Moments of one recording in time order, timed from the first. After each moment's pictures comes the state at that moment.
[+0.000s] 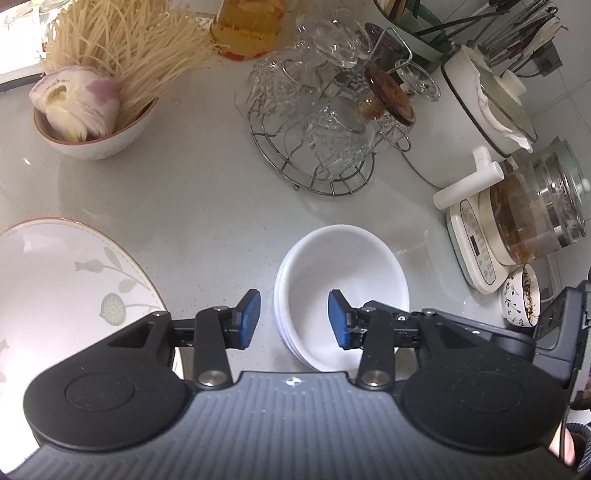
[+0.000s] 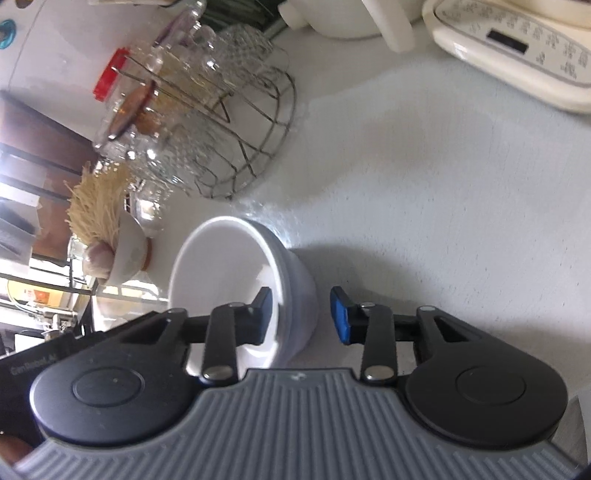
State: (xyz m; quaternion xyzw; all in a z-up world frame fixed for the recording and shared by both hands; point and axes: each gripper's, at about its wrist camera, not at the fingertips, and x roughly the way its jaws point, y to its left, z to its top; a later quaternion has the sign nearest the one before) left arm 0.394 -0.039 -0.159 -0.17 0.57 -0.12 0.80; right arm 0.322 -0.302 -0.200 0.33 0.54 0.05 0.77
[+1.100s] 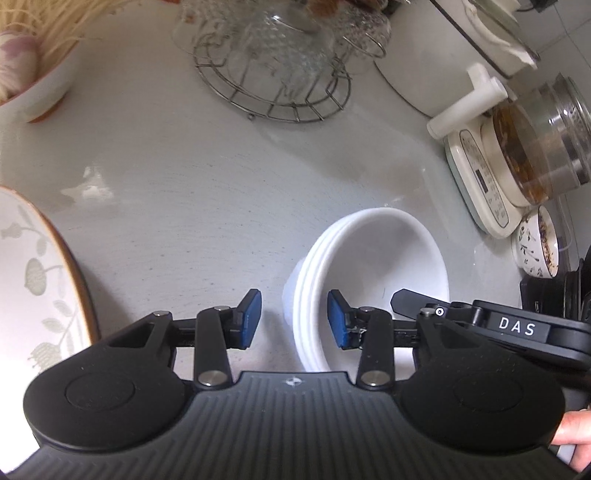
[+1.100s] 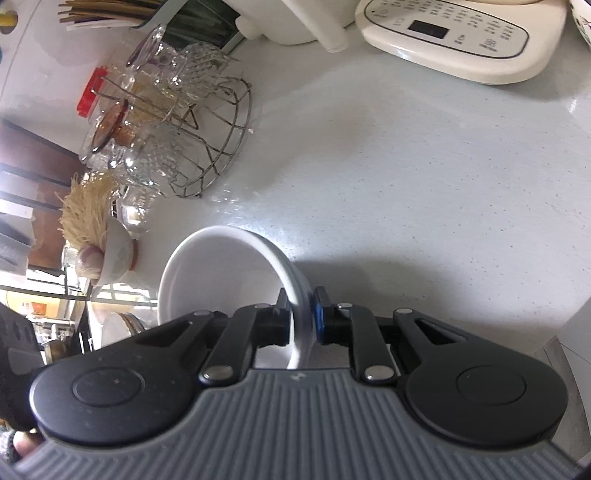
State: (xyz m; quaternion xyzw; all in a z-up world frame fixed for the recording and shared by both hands) left arm 0.388 -0.097 -0.202 -0.13 0.61 -0.15 0.77; right arm 0.290 -0.337 -0.189 0.34 0.54 0.02 0.77
